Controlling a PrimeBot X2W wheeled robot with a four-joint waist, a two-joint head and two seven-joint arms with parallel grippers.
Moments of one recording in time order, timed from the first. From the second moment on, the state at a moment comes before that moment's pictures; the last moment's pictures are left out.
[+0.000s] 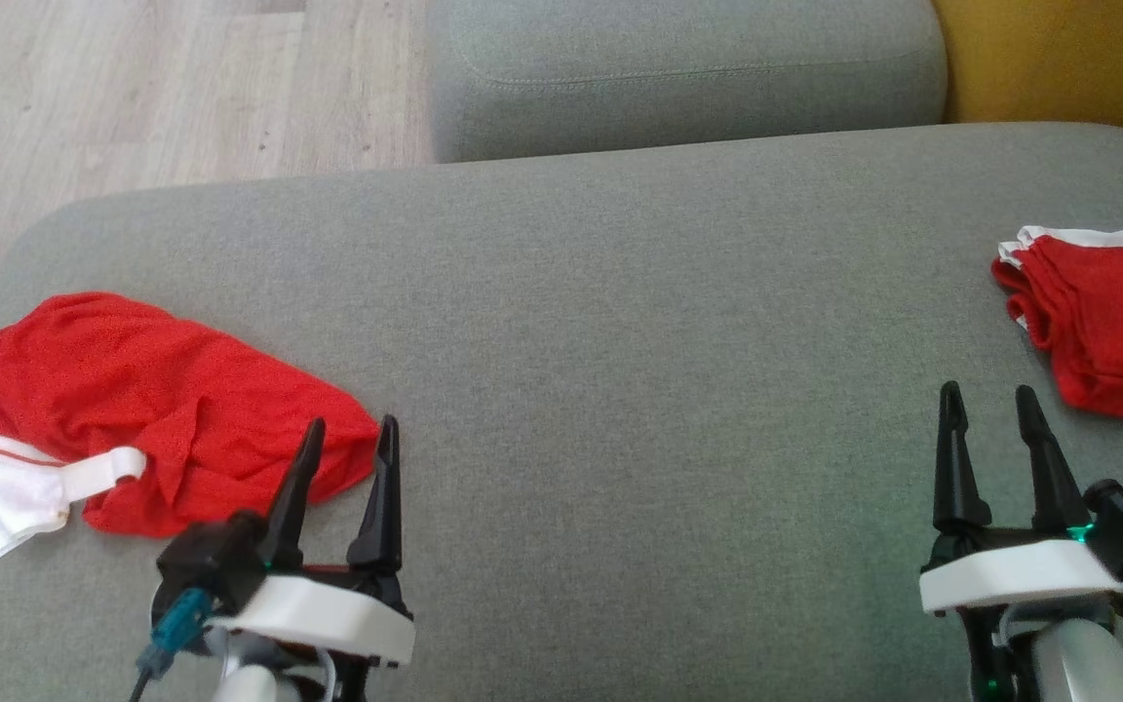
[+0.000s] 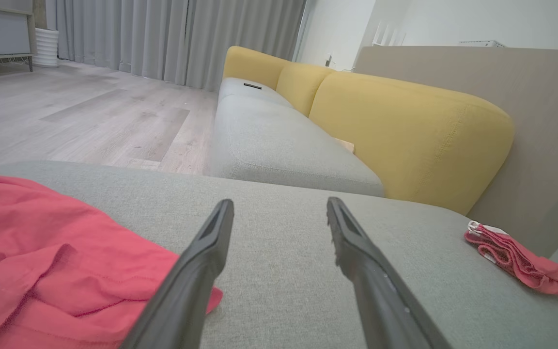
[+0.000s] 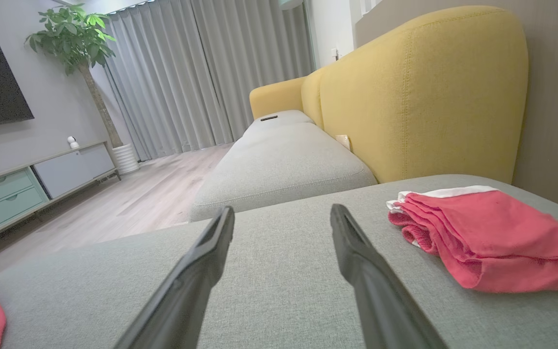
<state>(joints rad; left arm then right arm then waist) 0.03 0.05 -0.25 0.09 -0.32 0.00 -0.25 -0.03 -0.04 -0.05 0.24 0.23 0.12 -0.25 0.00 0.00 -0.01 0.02</state>
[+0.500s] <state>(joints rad) 0.04 0.05 -0.25 0.10 -0.32 0.00 -0.25 -0.01 -0.04 -0.04 0.23 0.22 0.12 -0.25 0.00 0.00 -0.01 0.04</state>
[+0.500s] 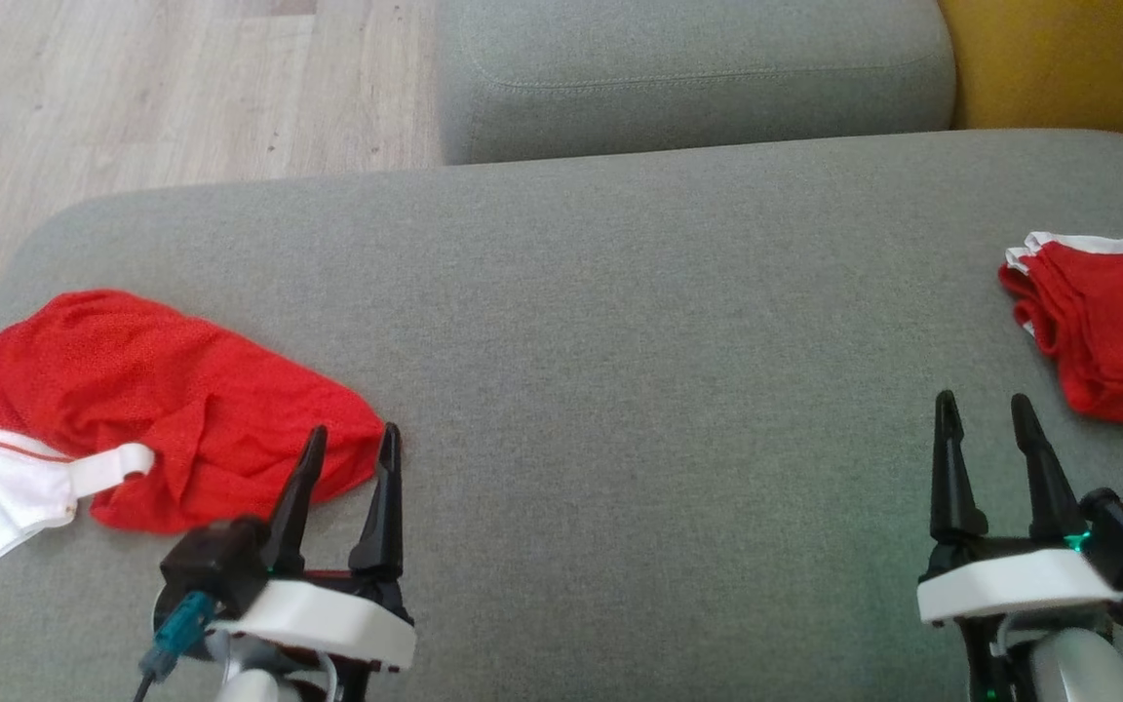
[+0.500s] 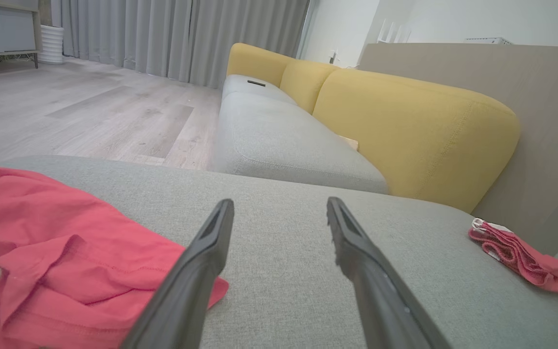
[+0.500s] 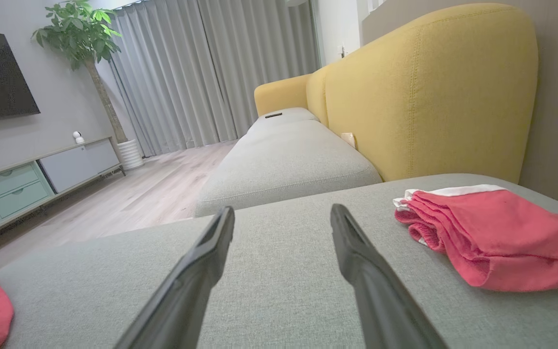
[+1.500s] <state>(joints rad) 0.04 0.05 -0.14 0.16 -0.26 0.00 -0.25 0.01 -0.04 0.15 0.30 0.28 0.12 -0.25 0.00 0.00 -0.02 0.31</state>
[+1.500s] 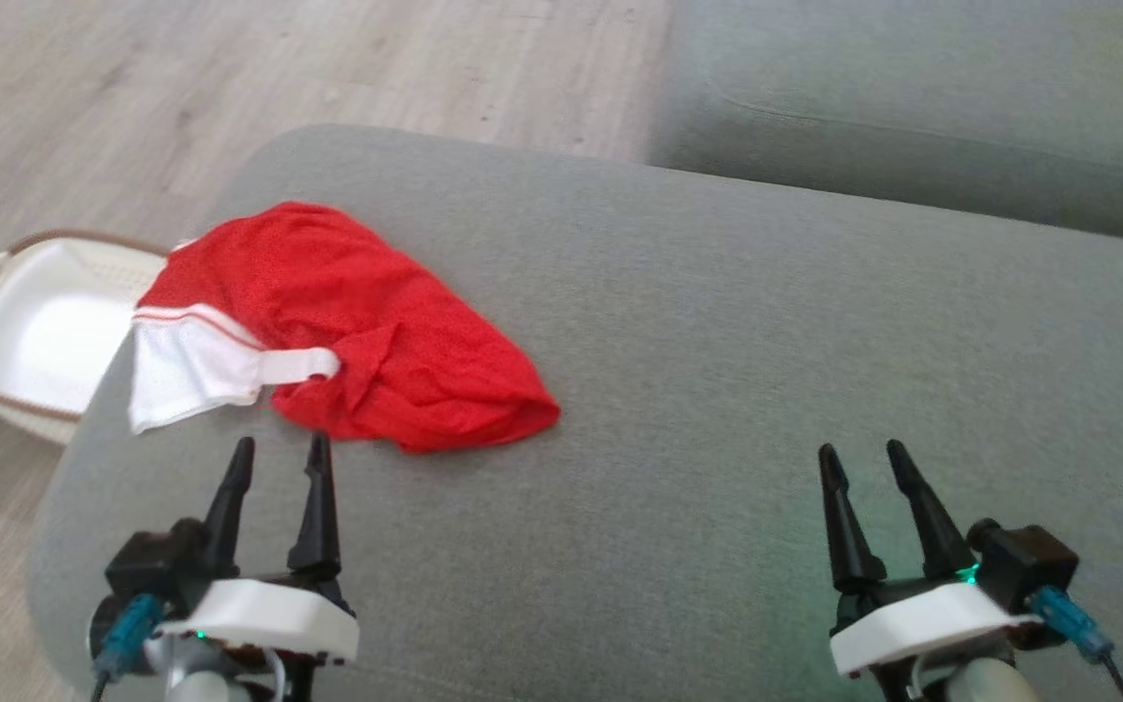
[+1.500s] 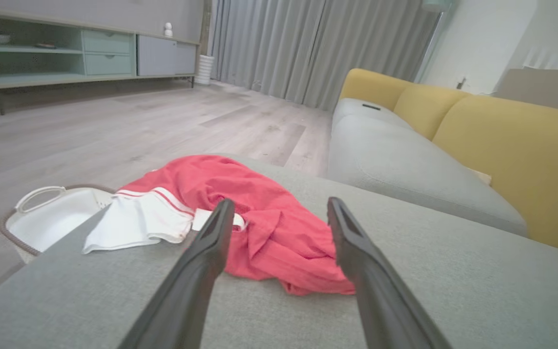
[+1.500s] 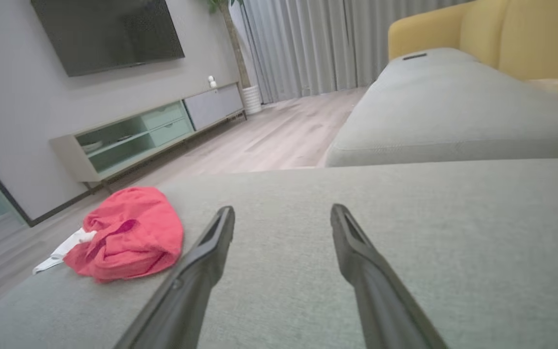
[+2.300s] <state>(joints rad) -0.26 0.12 -0.03 0.44 -0.17 -0.08 -0.23 -0.11 -0.05 0.11 0.29 0.22 0.12 -0.25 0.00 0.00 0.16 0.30</state>
